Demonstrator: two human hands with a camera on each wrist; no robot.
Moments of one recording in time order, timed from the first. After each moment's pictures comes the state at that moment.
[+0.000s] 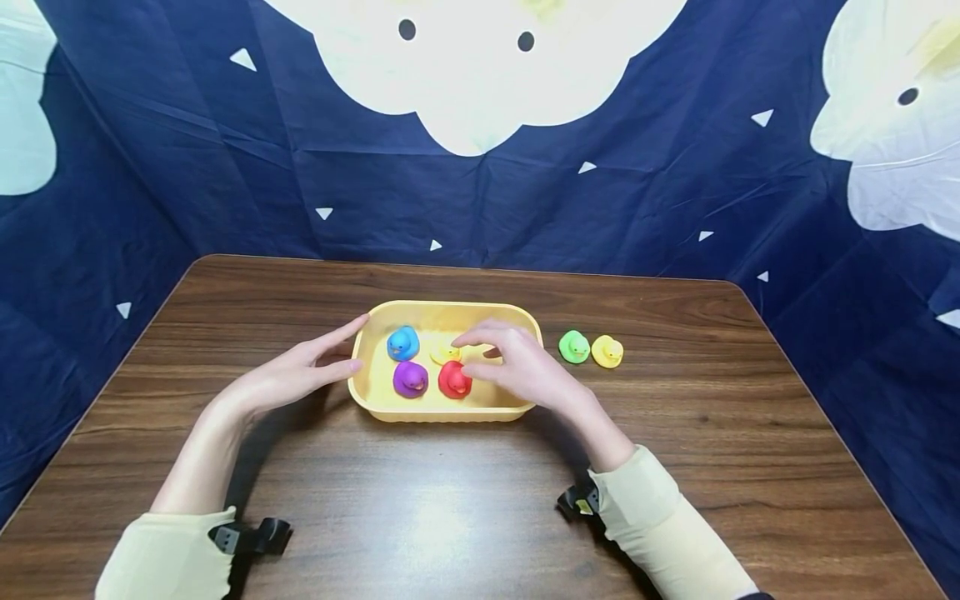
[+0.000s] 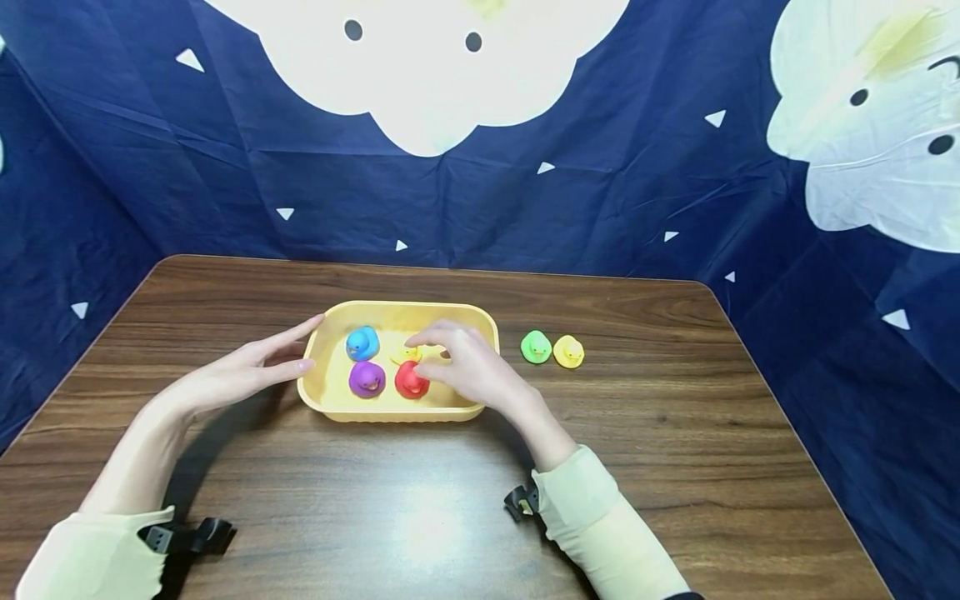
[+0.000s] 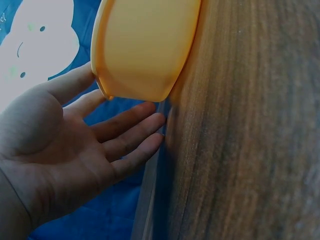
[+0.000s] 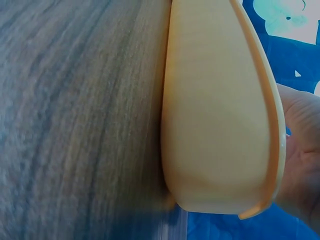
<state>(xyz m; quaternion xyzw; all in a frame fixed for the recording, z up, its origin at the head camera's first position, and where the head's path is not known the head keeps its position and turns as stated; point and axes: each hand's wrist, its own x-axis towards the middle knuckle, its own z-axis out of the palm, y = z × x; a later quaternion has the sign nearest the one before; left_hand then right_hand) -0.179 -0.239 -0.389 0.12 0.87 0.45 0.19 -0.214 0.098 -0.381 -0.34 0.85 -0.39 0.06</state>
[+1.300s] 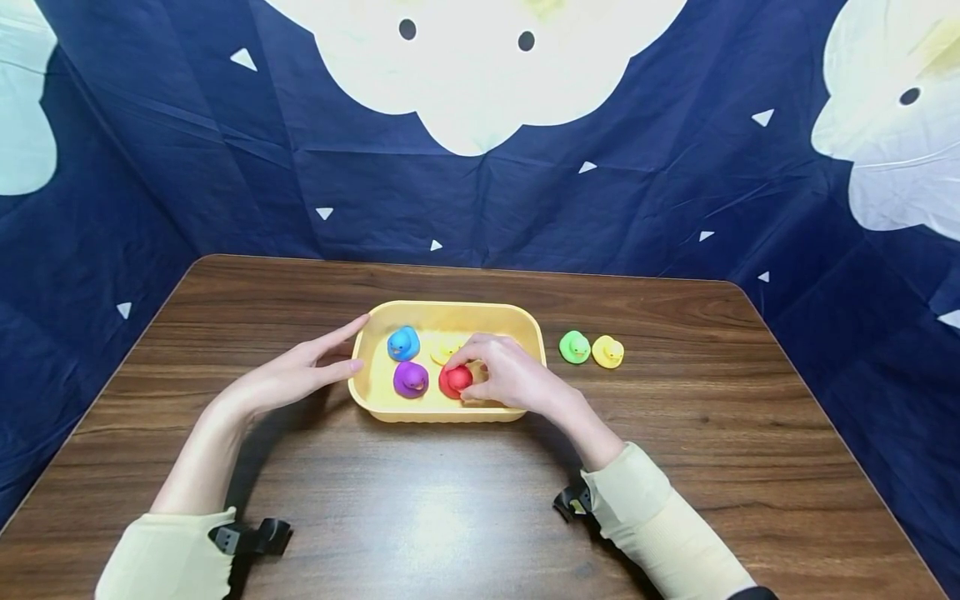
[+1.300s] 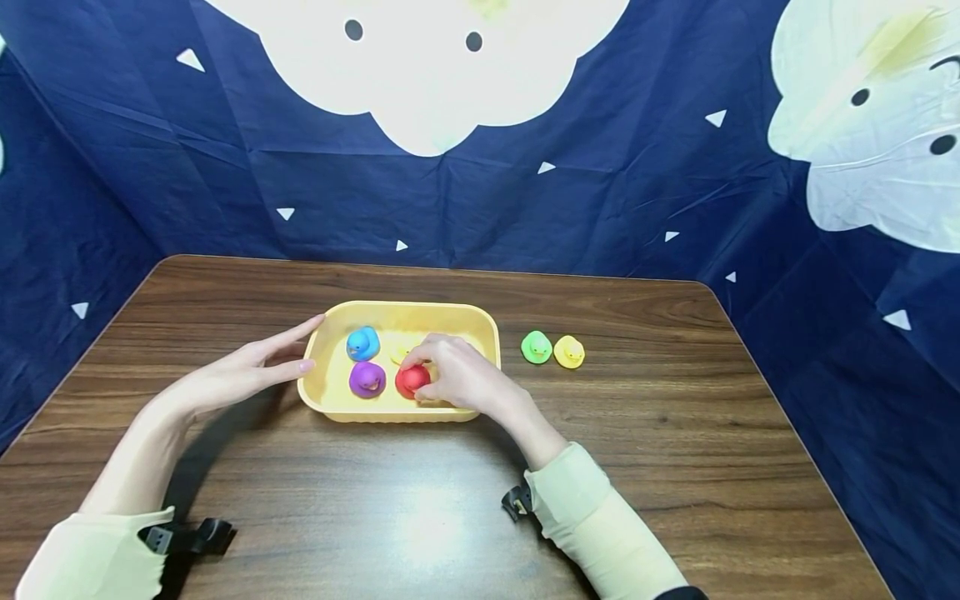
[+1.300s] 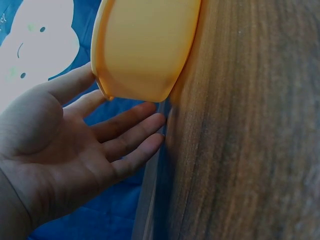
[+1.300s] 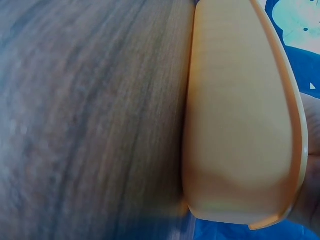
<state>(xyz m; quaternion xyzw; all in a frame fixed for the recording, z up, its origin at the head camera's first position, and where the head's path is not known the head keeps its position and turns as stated) -0.180 -0.238 -0.389 0.12 0.87 0.44 0.19 -0.213 0.086 -0.390 -0.38 0.89 -0.27 0.06</state>
